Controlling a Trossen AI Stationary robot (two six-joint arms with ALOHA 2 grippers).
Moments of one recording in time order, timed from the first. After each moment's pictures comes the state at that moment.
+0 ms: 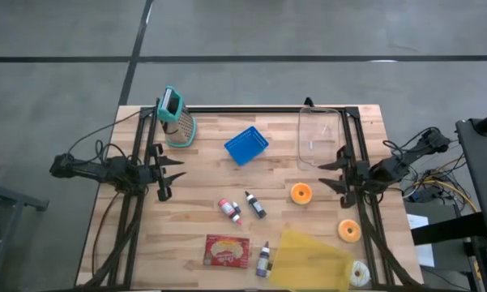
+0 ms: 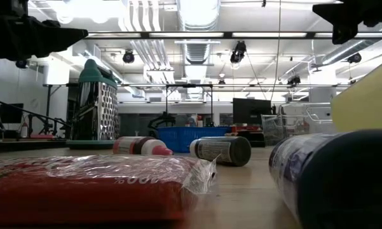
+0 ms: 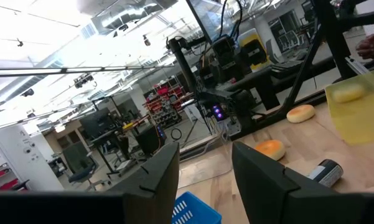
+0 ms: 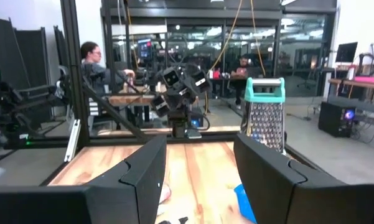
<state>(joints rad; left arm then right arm) -0.20 0.02 0.01 0.20 -0.29 0.56 0.54 0.29 0.21 0.22 0.60 -0.03</state>
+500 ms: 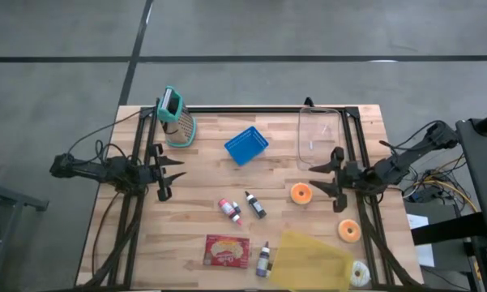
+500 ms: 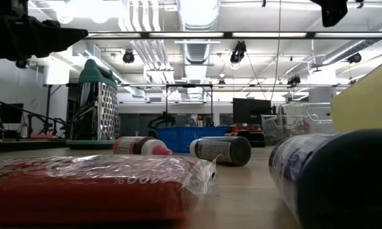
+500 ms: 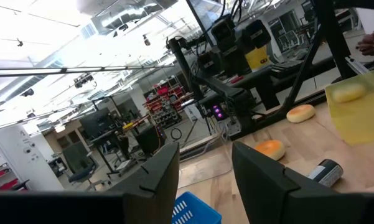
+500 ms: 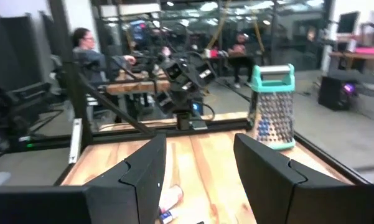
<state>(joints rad) -0.20 0.02 0.01 0.20 -0.29 0.56 0.54 0.63 0.44 0.22 0.67 0.10</state>
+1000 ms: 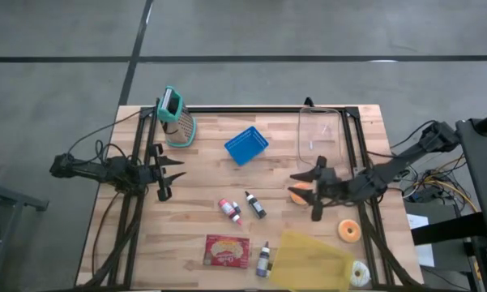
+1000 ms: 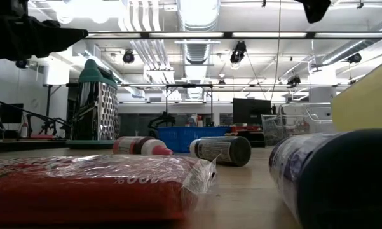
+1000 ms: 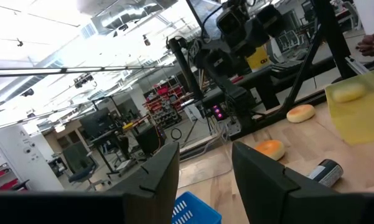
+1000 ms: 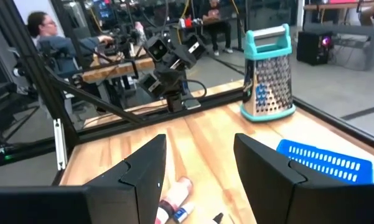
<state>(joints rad) -0.20 0.02 0.01 0.20 -0.29 0.56 0.54 1.02 0.65 0.21 0.74 0.33</state>
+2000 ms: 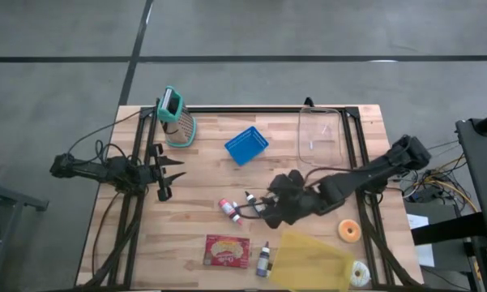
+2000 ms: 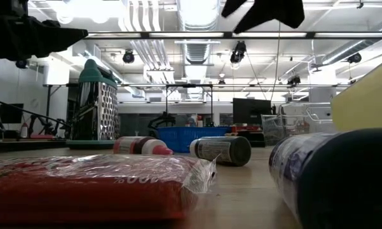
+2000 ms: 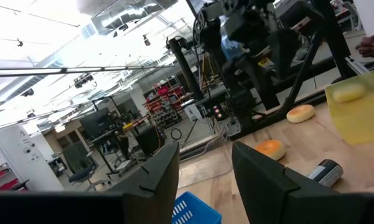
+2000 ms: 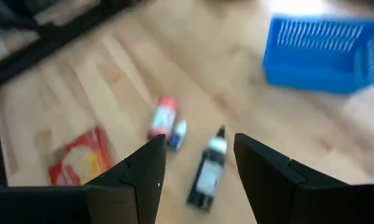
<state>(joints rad) -0.20 0.02 0.01 0.20 -0.29 0.56 0.41 1.60 1.35 -0.70 0.55 0.98</state>
